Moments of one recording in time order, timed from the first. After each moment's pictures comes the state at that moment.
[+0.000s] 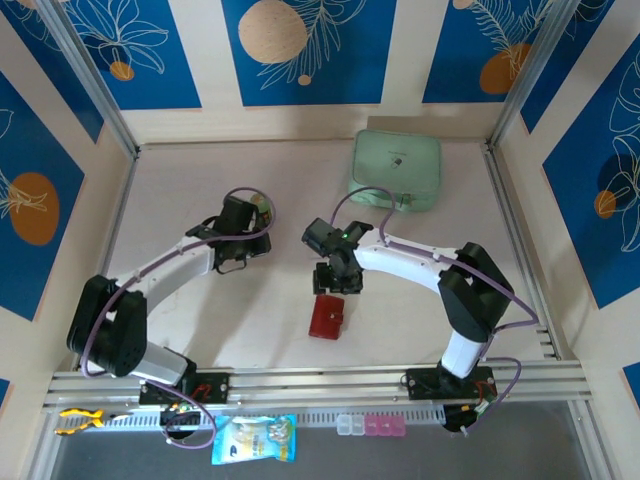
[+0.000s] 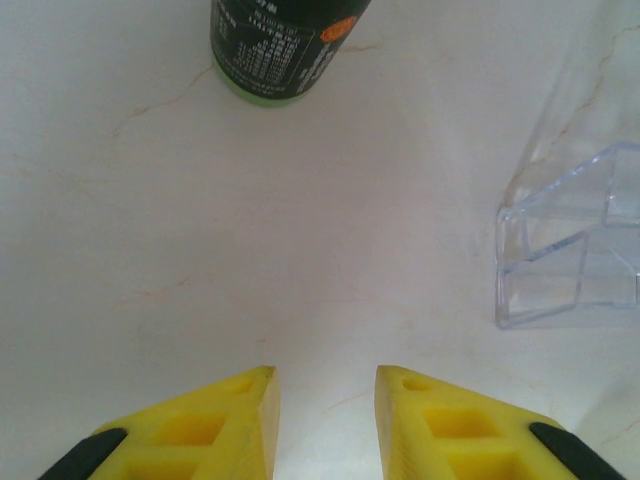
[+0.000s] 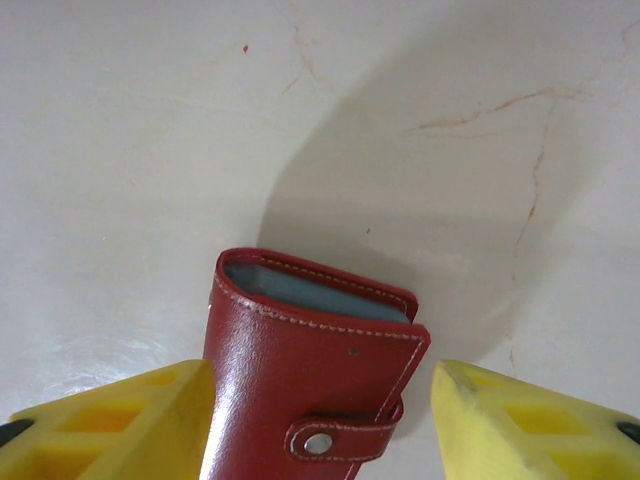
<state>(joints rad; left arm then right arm) -0.45 1.45 0.92 -0.43 0.01 -0.60 0.87 1.73 1.24 -0.95 -0.05 0.83</state>
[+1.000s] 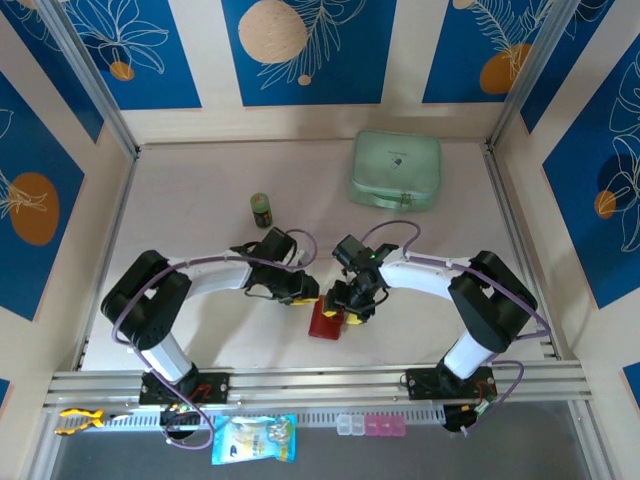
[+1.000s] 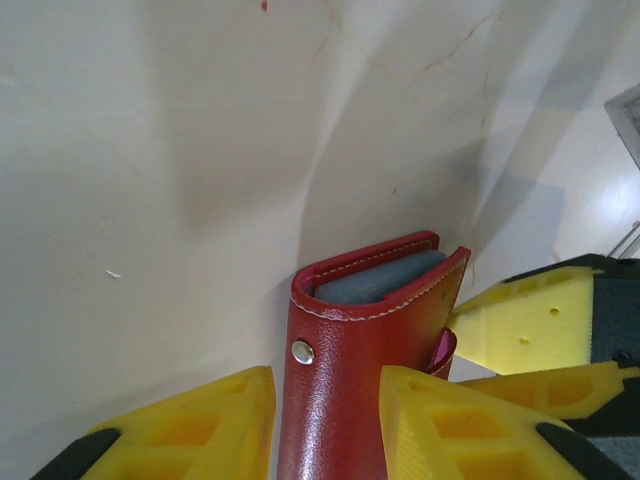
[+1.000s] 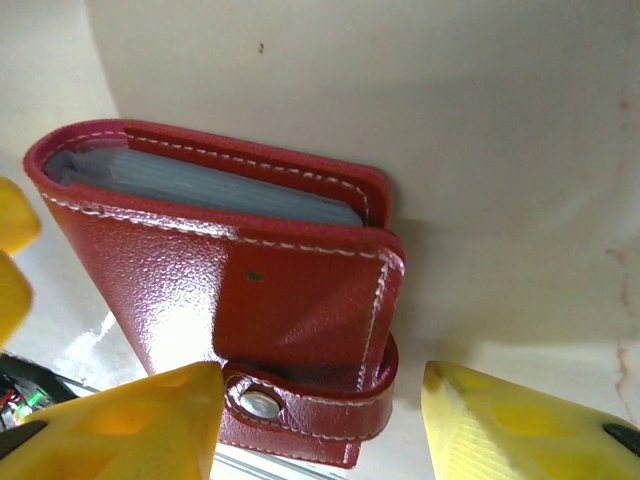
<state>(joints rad) -0.70 1.67 0.84 -0.28 0.59 -0.75 0.76 1.61 0.86 -0.64 -0.44 0.95</state>
